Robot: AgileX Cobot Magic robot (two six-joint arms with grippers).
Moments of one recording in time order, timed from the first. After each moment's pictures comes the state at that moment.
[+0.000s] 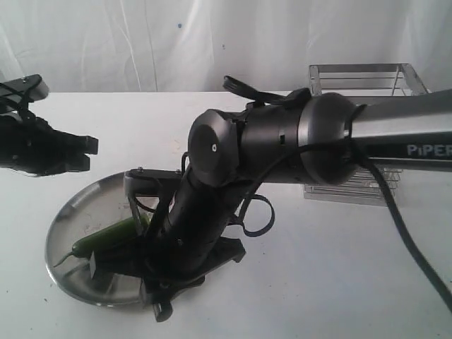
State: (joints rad) left arm -0.01 1.58 -0.88 -0.97 0.41 0.79; right arm 0.89 1.86 -1.25 0.48 0.80 0.19
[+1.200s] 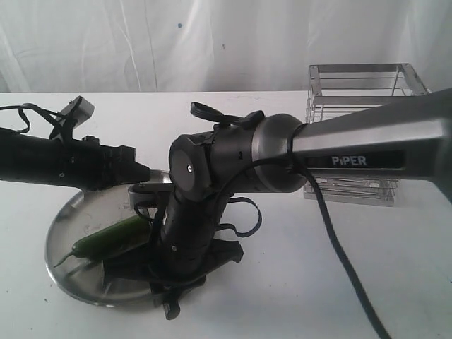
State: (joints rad) left arm -0.04 1.79 -0.88 -1.63 0.72 1.40; right arm 0.89 2.00 -1.33 0.35 0.80 0.29
